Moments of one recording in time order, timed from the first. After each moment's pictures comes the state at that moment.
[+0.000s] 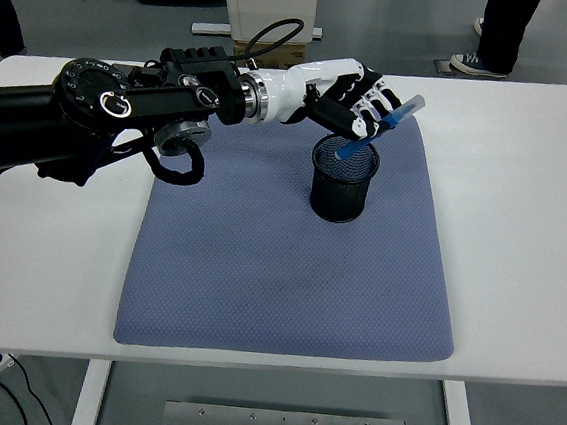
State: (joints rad) left arm -1.50 0.17 0.26 -0.96 0.12 -0.07 -0.21; right arm 0.04 0.00 0.26 0.19 -0.32 0.06 0.01
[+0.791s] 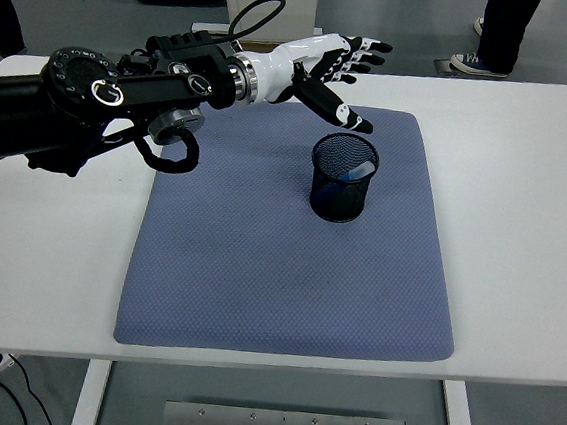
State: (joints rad) left arm -1.53 0.21 0.26 -0.96 0.12 0.01 -0.20; right arm 0.04 0.00 0.26 0.19 -0.32 0.06 0.01
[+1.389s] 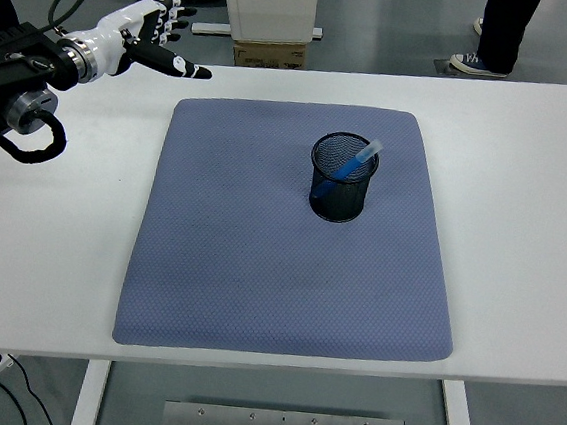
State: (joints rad) left arm -1.33 0.51 0.15 -0.83 0.12 0.02 -0.21; right arm 0.04 0.00 0.26 0.19 -0.32 0.06 0.01
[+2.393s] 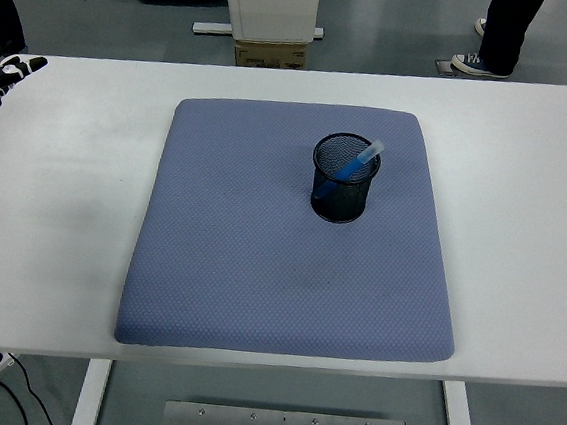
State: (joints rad) left arm -0.81 0.63 -0.54 -0.66 -0.07 -0.11 -0.21; right arm 0.04 0.00 0.26 0.19 -0.32 0.06 0.01
